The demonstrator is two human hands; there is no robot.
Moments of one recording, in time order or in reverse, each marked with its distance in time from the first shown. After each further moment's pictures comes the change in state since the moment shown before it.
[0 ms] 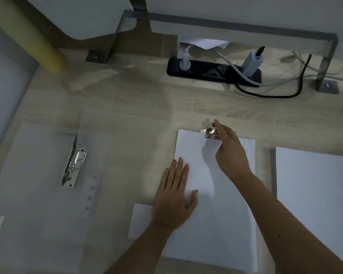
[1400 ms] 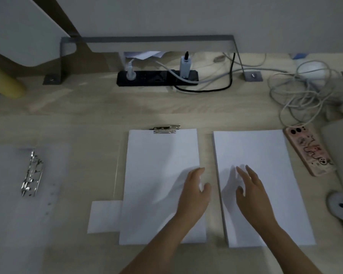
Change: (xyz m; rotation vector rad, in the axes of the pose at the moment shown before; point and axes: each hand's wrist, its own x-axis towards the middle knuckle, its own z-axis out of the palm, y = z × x) left_hand 0.011 0.179 -0.017 -0.842 -0.419 -0.315; right_hand -0.163 0.145 -0.072 -0.026 0.074 0.310
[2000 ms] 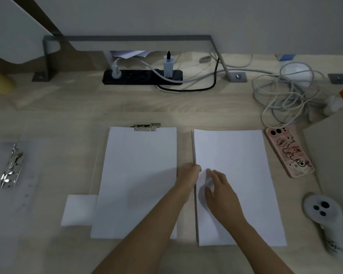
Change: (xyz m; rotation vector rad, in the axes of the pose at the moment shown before) left_hand 0.041 0.052 0.044 -0.302 0.035 -0.456; right_hand 0.001 0.006 -0.004 0.090 -0.145 -0.083
